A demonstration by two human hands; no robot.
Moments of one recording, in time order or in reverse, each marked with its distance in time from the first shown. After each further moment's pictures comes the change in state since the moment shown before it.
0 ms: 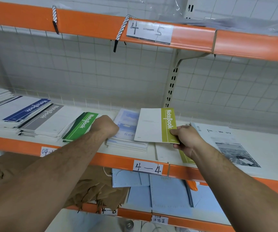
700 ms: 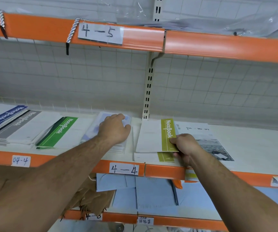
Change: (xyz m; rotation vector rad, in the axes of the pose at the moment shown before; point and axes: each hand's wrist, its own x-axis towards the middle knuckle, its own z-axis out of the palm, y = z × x) left_hand -0.042 0.082 0.046 0.032 0.072 0.374; right_hand 0.002 0.027 -0.075 -0.079 0.117 0.072
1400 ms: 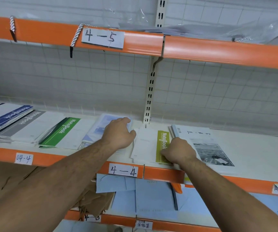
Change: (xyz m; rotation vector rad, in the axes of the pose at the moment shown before) left_hand -0.018 0.015 0.000 -0.055 -0.024 0.032; right_hand -0.008 -0.001 0.014 -0.961 0.125 -0.242
